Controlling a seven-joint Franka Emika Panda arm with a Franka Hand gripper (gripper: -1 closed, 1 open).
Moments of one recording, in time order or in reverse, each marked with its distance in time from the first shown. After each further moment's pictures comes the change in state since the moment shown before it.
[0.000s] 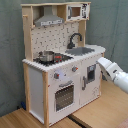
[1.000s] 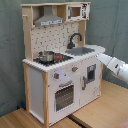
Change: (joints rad) arm 0.037 -0.001 -0.096 0.038 -0.042 0.028 -0.406
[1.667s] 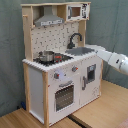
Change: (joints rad) arm 0.004 0.000 -0.068 0.033 -0.003 0.040 -0.242
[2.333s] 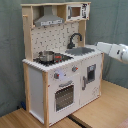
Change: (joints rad) arm -0.003 0.001 -0.097 0.008 0.000 0.095 -0.215
